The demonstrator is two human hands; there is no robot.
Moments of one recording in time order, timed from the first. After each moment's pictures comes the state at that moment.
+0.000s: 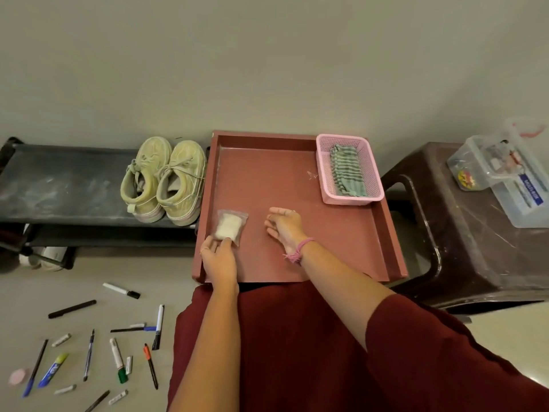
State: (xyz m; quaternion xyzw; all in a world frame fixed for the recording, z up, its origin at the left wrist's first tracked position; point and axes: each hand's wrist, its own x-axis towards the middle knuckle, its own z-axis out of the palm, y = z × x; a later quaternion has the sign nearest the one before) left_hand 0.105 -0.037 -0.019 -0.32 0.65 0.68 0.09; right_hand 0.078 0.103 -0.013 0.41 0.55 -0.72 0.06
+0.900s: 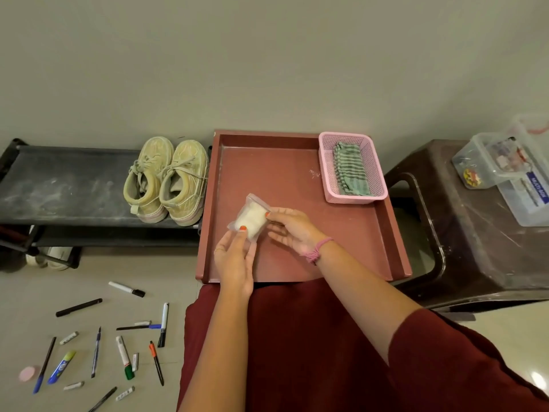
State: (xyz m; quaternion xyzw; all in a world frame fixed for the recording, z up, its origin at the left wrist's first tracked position) left_hand 0.112 -0.023 -0.001 -0.29 0.42 0.85 0.15; right_hand 0.093 0.115 0.018 0.34 0.52 -0.77 0.15
